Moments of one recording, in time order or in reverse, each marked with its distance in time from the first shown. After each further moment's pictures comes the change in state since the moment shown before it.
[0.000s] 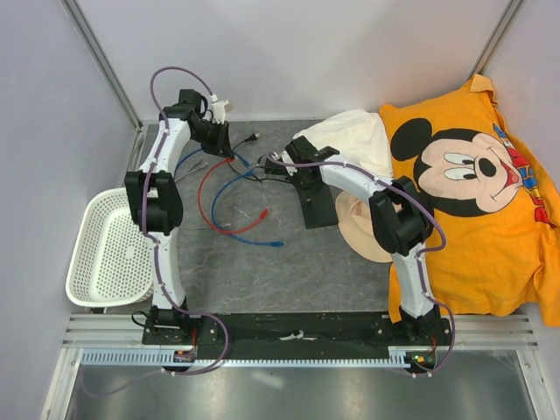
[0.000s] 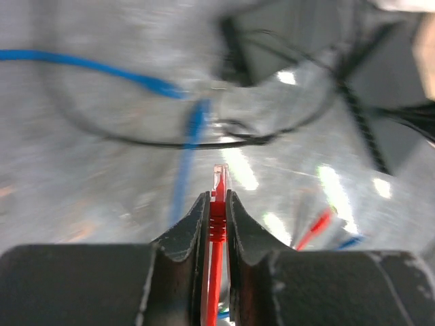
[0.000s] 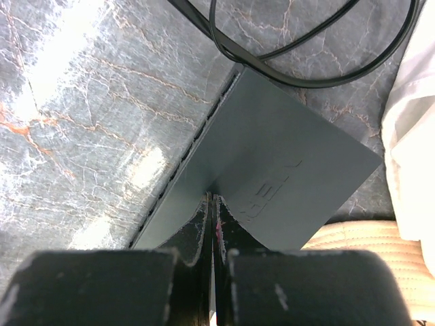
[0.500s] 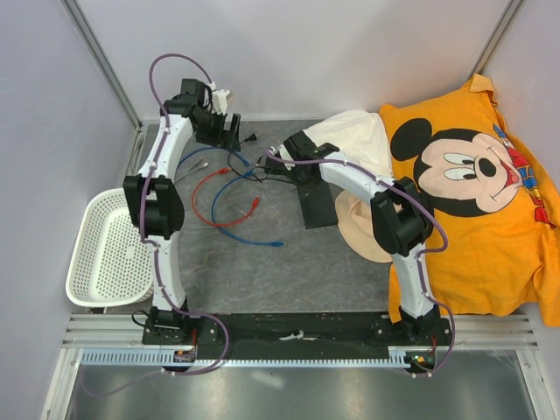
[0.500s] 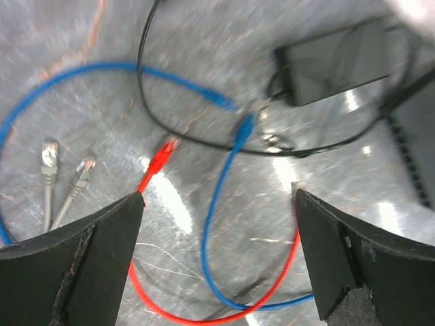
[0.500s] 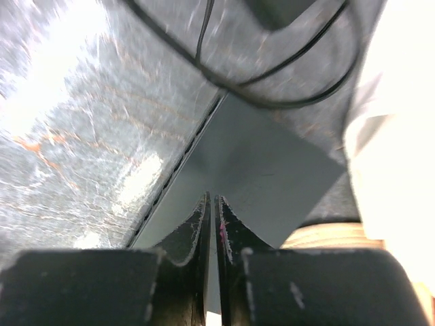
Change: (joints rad) left arm -0.032 -0.050 0.056 0.007 -0.245 -0.039; right arm 0.009 -0.005 0.044 0.004 0.035 -0.019
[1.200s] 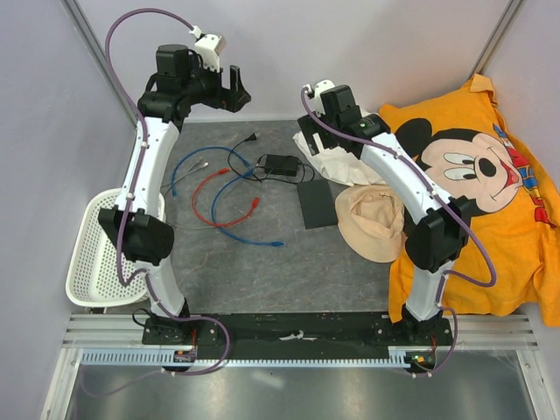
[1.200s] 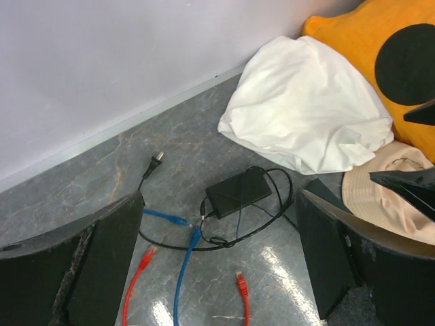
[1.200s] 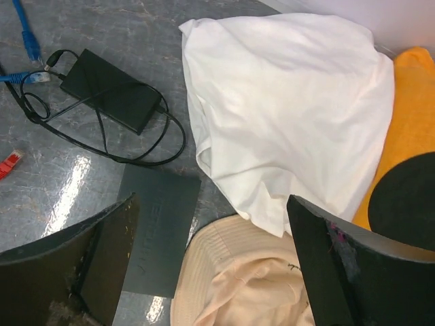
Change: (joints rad) left arm -0.072 -0.322 -0.006 0.307 0.079 -0.142; right arm -0.110 -0.272 0.119 0.048 0.101 0.078
